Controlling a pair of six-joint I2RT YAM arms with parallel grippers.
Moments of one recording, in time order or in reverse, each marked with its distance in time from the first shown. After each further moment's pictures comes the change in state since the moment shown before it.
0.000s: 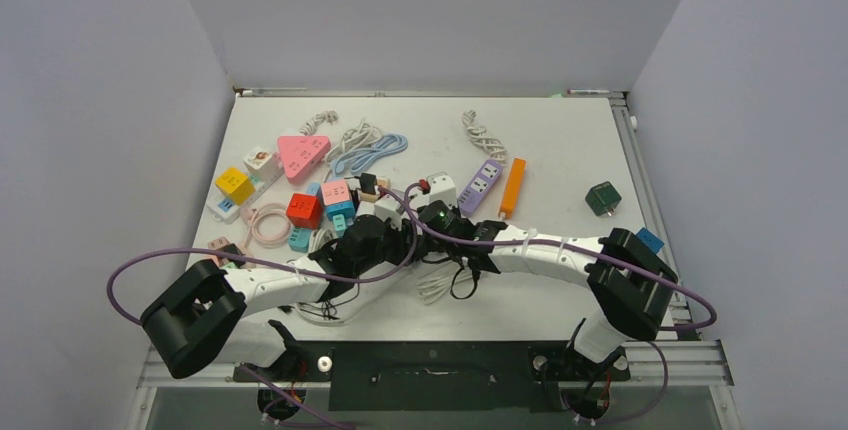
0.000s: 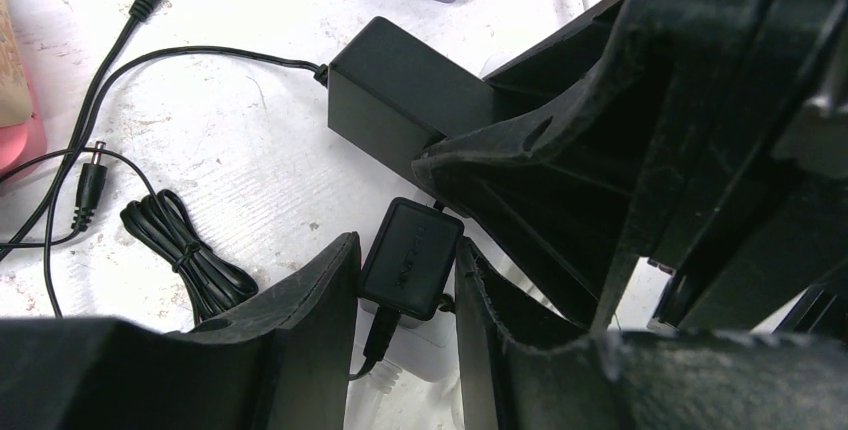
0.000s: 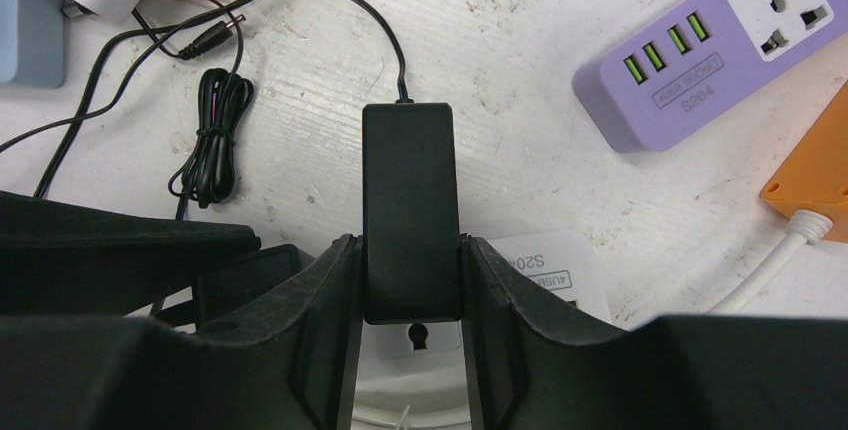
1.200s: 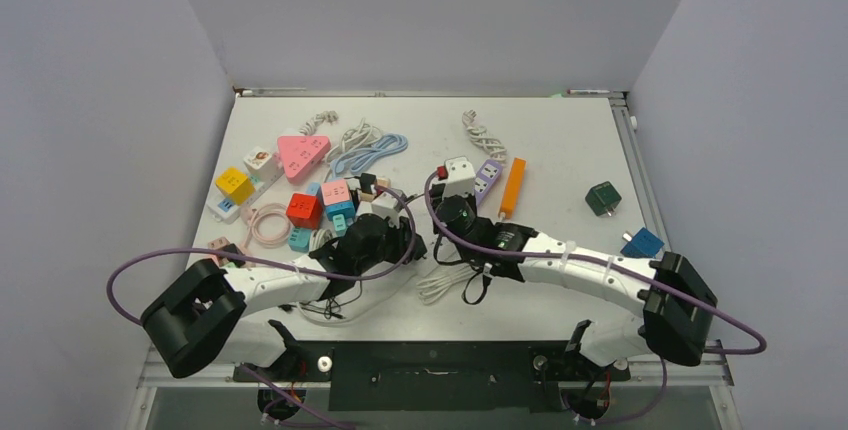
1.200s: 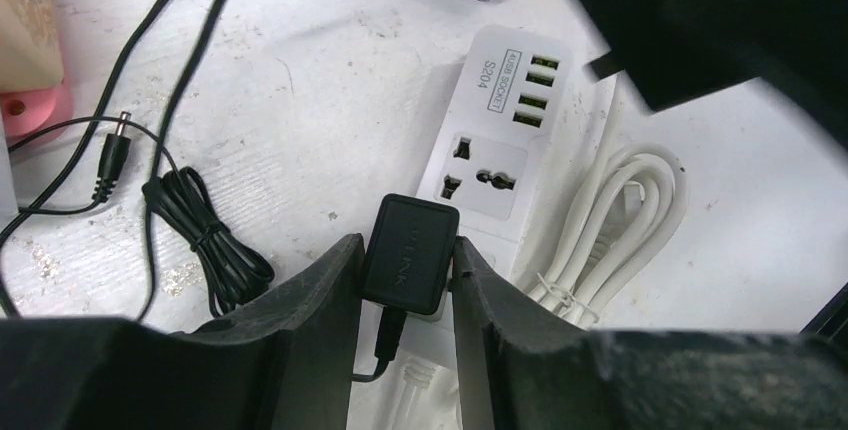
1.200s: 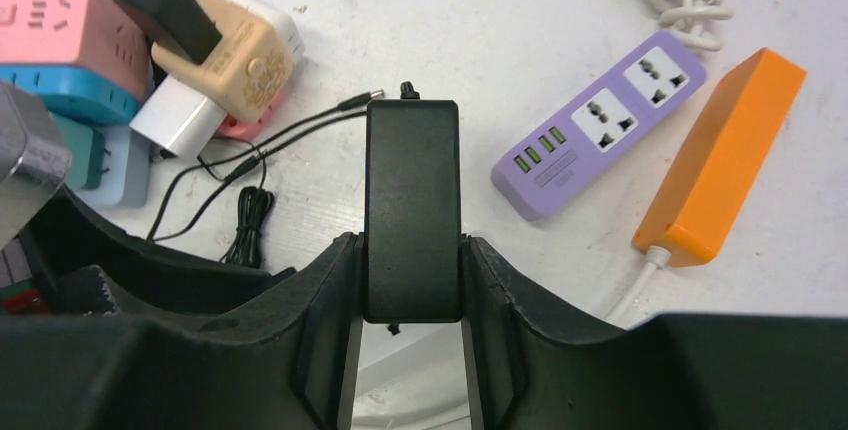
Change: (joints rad) left arm 0.000 0.006 0.014 -0.041 -0.049 -0.053; right arm 0.048 -0.182 -0.010 0.040 0.190 -0.062
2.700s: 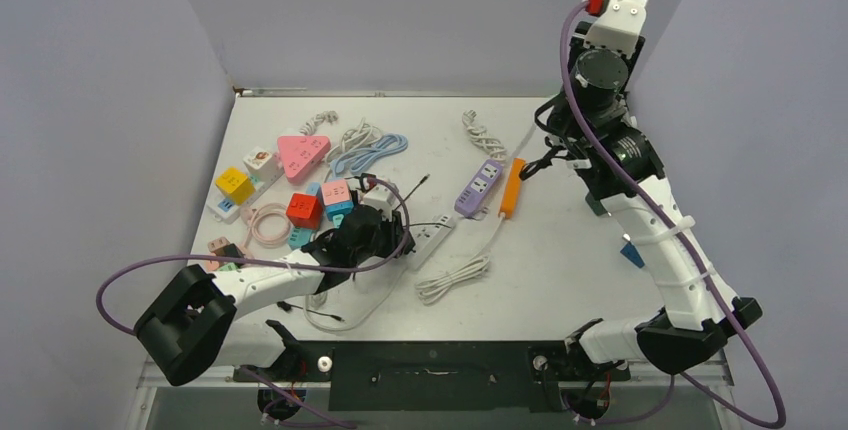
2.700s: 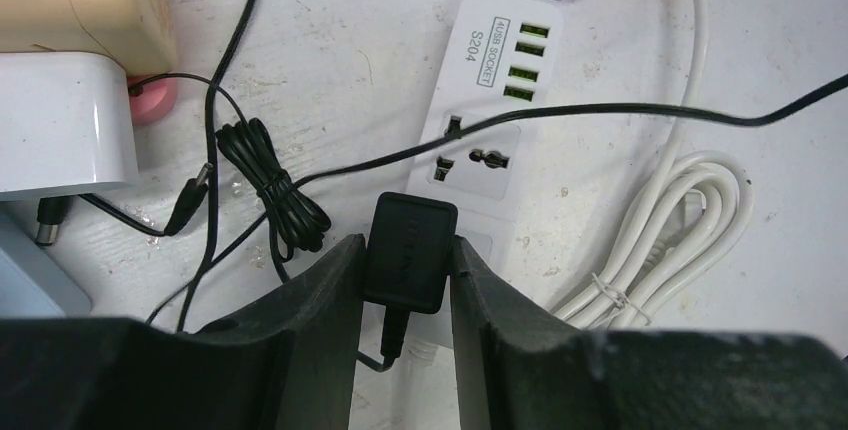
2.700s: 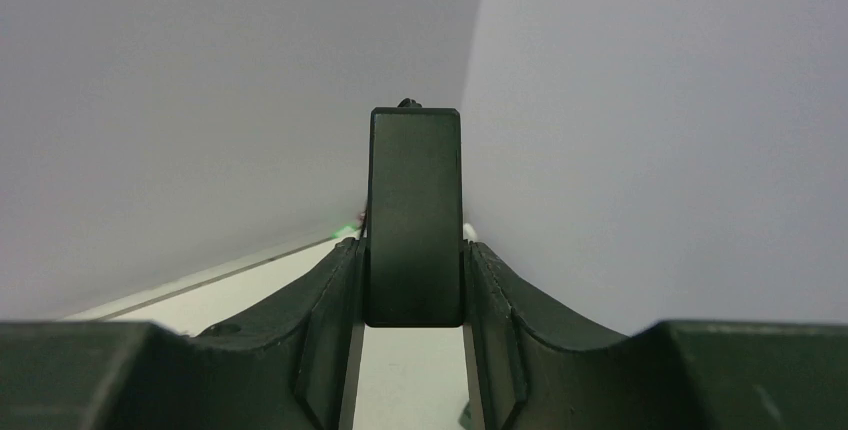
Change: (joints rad) left arm 0.063 -0.047 0.046 -0.168 -0.014 0.031; right arm -0.451 -0.053 0.847 -0.203 0.353 -0.528
